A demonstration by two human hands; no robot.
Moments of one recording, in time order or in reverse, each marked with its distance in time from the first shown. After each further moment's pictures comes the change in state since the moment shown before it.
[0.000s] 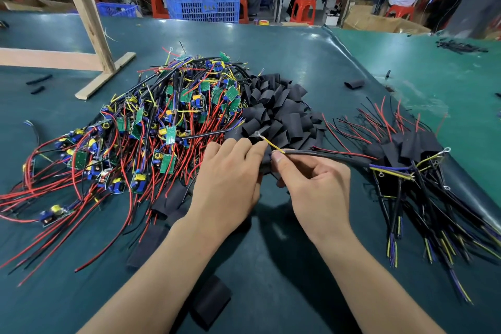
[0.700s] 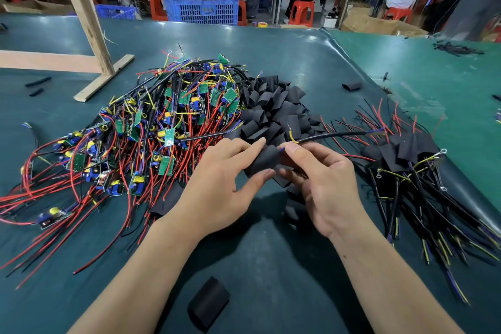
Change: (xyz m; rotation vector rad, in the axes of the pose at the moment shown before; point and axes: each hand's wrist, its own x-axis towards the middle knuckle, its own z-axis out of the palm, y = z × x) left_hand -0.004 -0.011 0.001 -0.576 0.073 0.006; right_hand 0.018 -0.007 -0.013 0.546 -0.136 0.379
